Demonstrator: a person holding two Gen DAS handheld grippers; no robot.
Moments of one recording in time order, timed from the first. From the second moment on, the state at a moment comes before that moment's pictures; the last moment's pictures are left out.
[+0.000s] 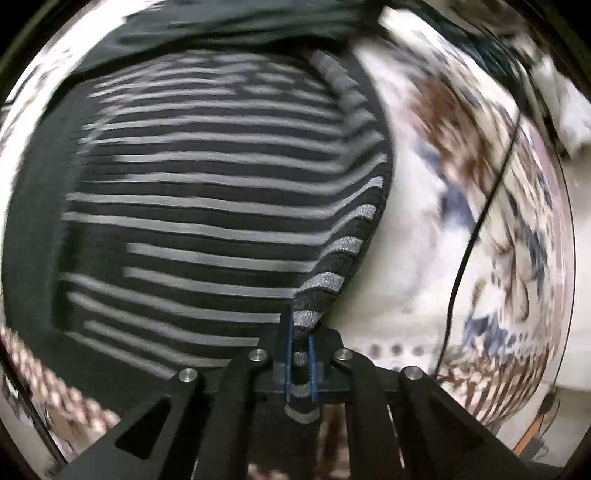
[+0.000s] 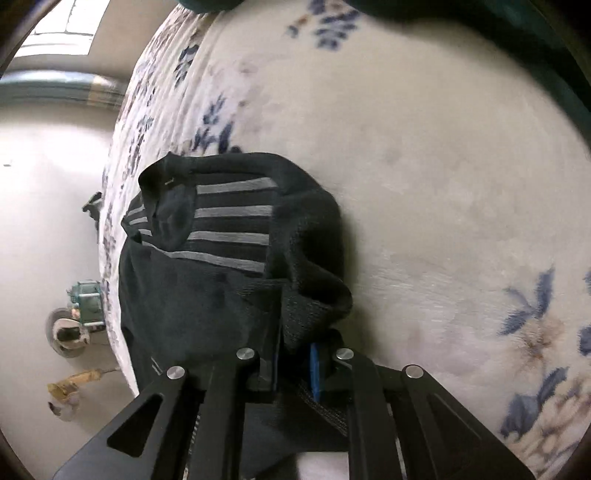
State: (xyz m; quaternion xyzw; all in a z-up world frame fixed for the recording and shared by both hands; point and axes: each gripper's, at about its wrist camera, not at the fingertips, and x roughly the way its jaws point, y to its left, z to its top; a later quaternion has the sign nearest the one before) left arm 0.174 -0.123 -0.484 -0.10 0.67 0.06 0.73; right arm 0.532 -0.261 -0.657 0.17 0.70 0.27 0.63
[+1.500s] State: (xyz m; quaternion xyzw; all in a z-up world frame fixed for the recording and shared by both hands) left arm 0.043 0.280 -0.500 -0.40 0.60 0.13 0.68; right arm 0.501 0.189 -0.585 0.10 0.74 0.30 0.59
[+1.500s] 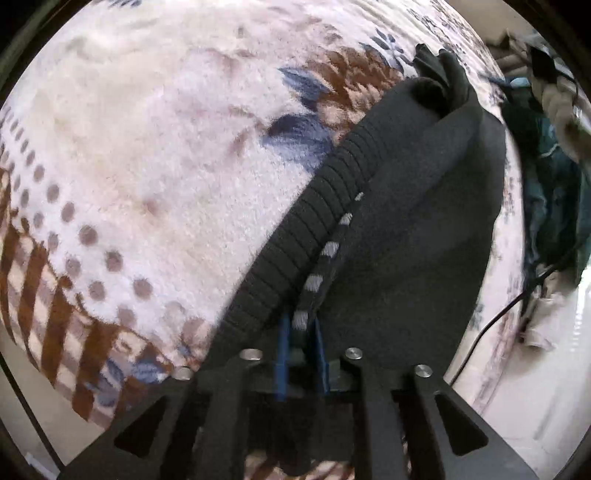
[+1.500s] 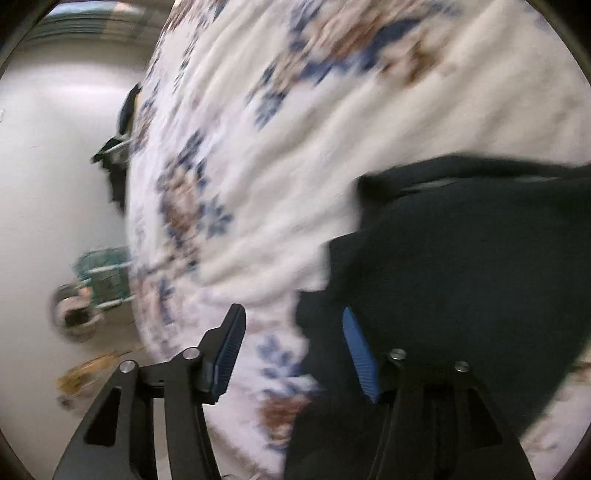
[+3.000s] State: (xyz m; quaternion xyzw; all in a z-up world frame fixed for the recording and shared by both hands) left arm -0.016 0.310 -0.496 -0.43 0.60 0.12 0.66; right arm 0.320 0.075 -0.572 -0.02 0.76 0.22 0.61
